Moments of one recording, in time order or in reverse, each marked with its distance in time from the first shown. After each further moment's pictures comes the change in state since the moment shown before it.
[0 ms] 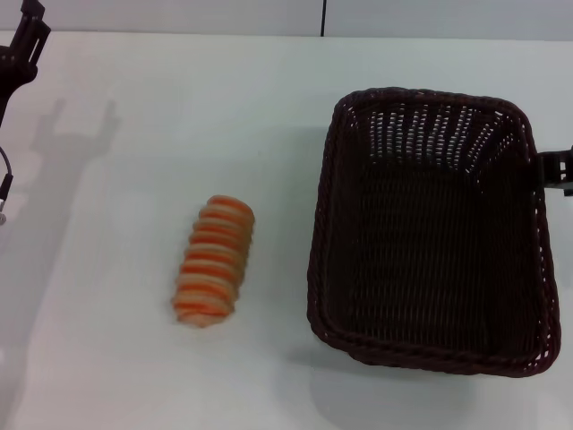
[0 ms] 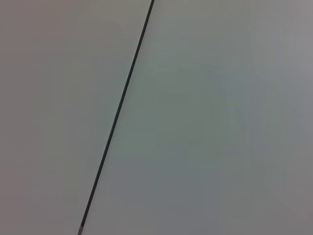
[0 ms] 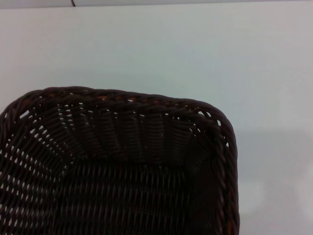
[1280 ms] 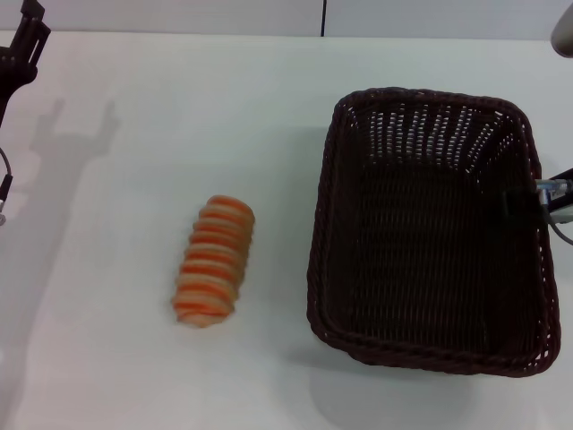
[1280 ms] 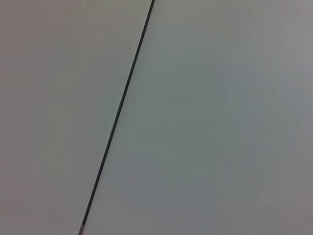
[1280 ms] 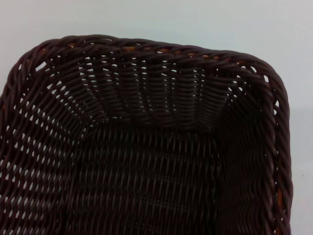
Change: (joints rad) left arm -0.001 0.000 0.000 0.004 0.000 -0.002 0.000; right arm -0.006 0.002 -0.079 0.114 0.043 -0.079 0.008
